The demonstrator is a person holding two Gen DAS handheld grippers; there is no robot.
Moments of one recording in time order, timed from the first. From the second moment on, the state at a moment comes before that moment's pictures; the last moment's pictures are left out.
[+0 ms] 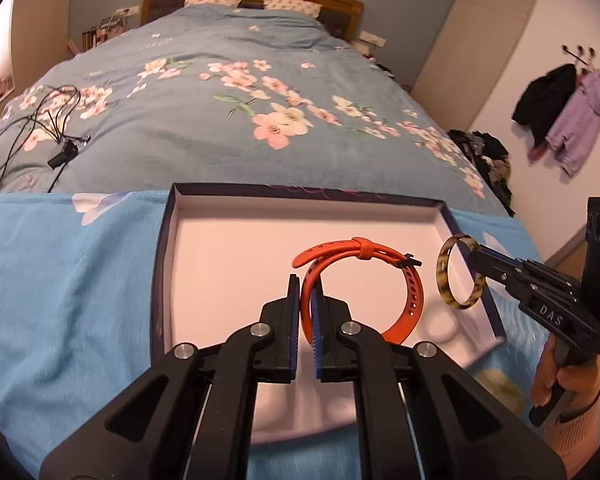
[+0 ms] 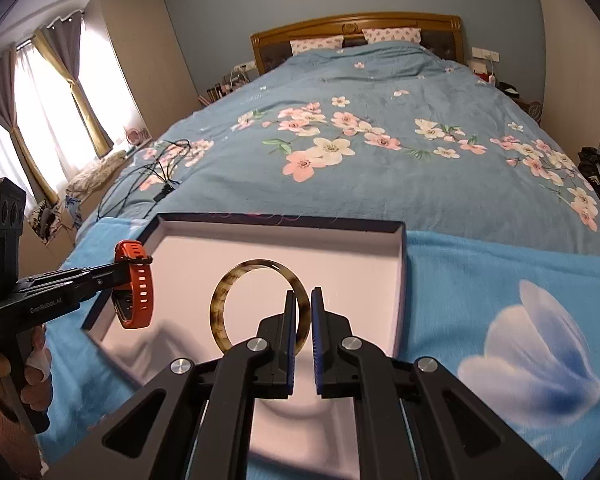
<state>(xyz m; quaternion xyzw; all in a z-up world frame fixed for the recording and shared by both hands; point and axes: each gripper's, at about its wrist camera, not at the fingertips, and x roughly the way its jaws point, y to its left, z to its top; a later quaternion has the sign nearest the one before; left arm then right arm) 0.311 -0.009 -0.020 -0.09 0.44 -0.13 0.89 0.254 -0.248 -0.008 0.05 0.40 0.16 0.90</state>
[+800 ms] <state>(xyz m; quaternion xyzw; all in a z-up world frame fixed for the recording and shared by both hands) 0.403 -0.017 -0.072 -0.14 0.50 -0.06 0.85 0.333 -0.232 -0.040 0.07 0.47 0.12 0.87</state>
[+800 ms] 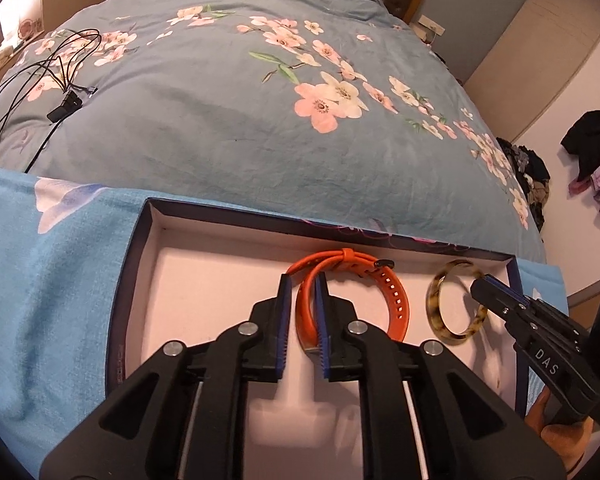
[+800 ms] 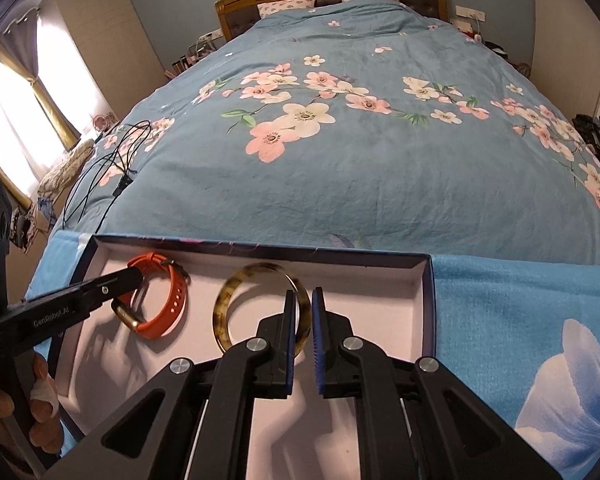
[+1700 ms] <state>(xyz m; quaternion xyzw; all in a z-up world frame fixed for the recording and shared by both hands) 0.163 0.015 -0.028 -0.02 0.36 -0.19 0.91 0.099 -0.226 -0.021 -0.05 0.38 0.26 0.89</state>
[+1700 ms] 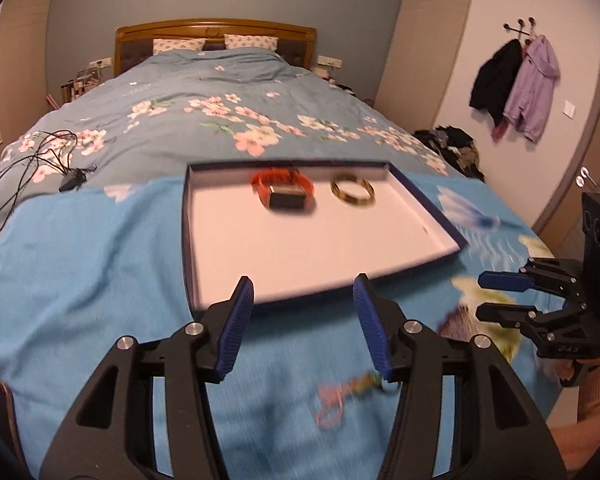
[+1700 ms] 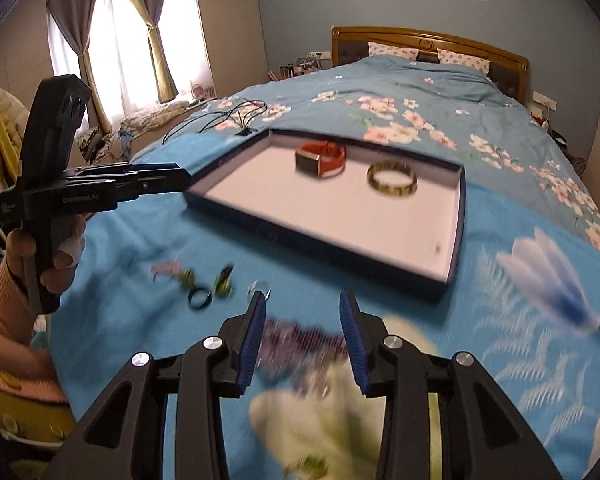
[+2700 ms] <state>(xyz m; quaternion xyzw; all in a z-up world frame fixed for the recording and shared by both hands) 0.125 0.001 -0.072 0.02 0.41 -0.23 0.88 0.084 -0.222 -0.030 -0.04 0.38 0.24 0.89</state>
